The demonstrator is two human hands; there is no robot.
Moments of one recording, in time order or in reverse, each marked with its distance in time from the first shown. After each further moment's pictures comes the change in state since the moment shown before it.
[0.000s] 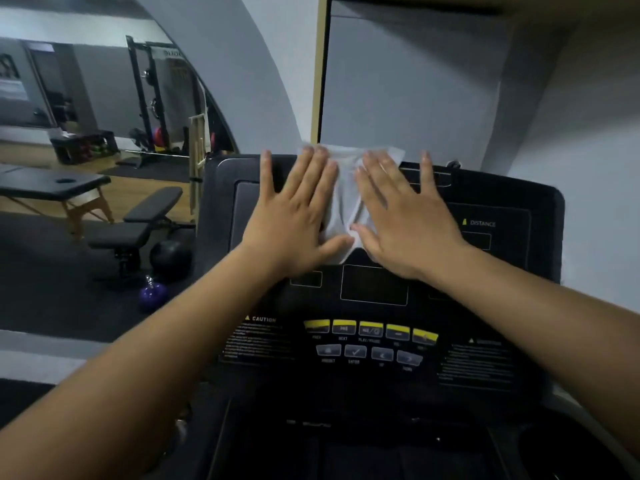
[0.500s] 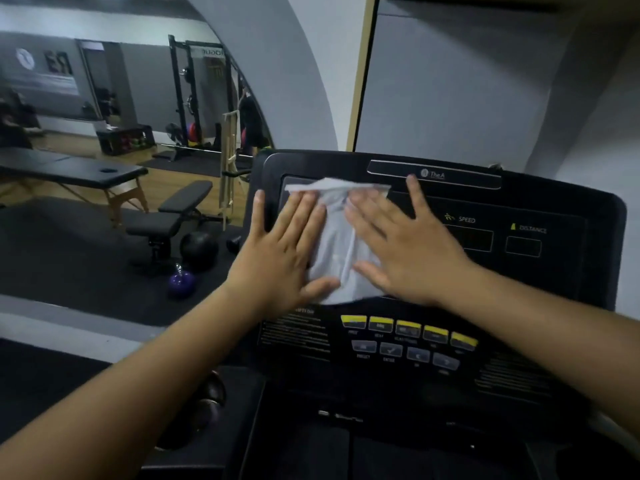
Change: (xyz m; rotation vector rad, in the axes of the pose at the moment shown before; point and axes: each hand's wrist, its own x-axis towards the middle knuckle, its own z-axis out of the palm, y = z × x) left_hand -0.080 -0.030 0.024 0.032 -0.060 -0.004; right_hand -0.001 -0.042 0.002 -0.035 0.039 -0.300
